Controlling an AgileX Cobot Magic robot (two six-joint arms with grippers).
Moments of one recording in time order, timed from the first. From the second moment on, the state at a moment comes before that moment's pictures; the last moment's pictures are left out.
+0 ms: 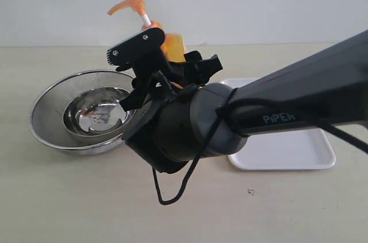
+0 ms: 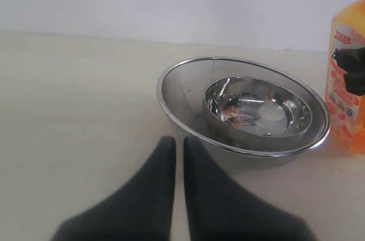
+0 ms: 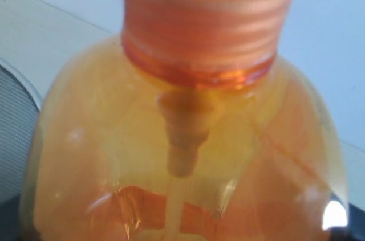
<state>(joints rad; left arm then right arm) -0.04 0.00 0.00 -0.13 0.31 0.00 1.03 2.05 -1.24 1.40 -0.95 -1.28</state>
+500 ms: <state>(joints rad) -0.04 0.00 0.00 -0.13 0.31 0.00 1.03 2.05 -1.24 1.40 -0.94 -1.27</state>
